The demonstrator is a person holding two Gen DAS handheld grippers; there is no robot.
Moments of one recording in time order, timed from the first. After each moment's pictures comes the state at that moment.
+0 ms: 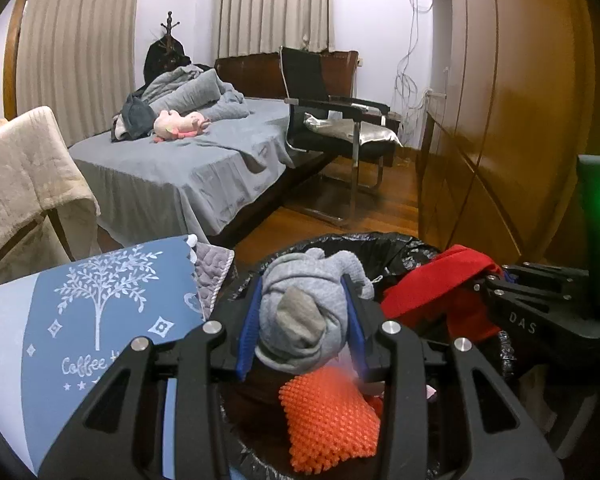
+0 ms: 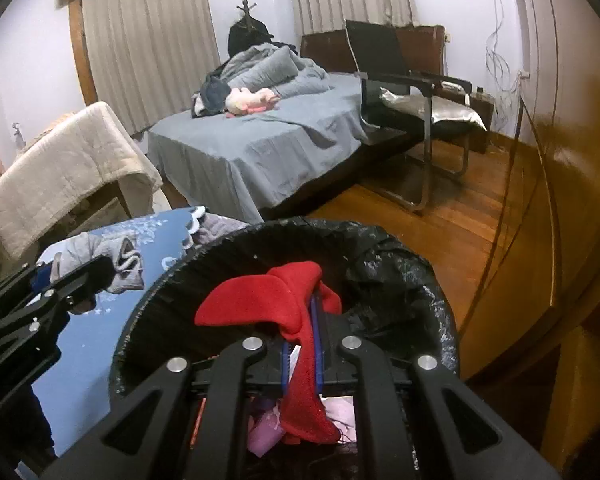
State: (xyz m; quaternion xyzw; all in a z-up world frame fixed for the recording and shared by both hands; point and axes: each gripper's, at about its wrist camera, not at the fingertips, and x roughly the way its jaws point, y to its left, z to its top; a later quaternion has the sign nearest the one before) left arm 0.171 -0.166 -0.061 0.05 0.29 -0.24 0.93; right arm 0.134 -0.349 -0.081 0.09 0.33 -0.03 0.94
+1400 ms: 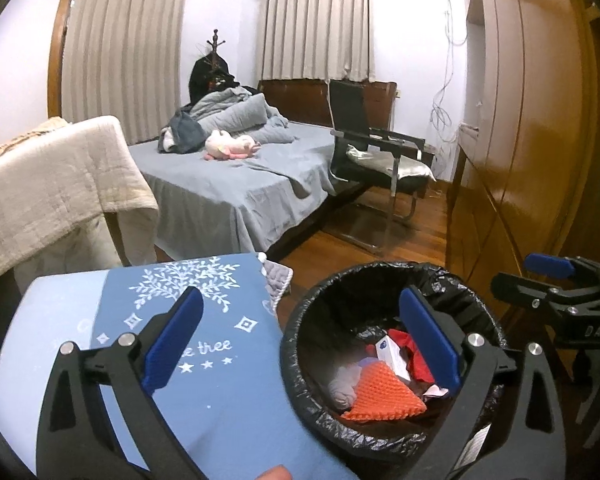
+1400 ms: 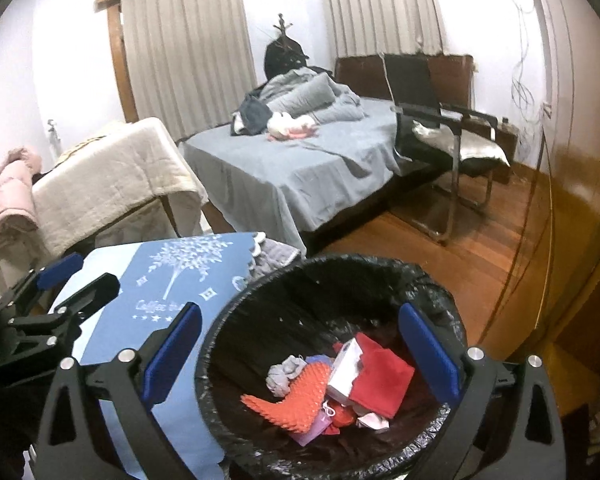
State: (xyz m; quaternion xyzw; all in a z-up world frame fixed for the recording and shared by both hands) left arm 0.120 -0.084 0.004 0.03 0.25 -0.17 0.95; right arm 0.082 -0.292 0.006 0.06 0.29 0.02 0.95
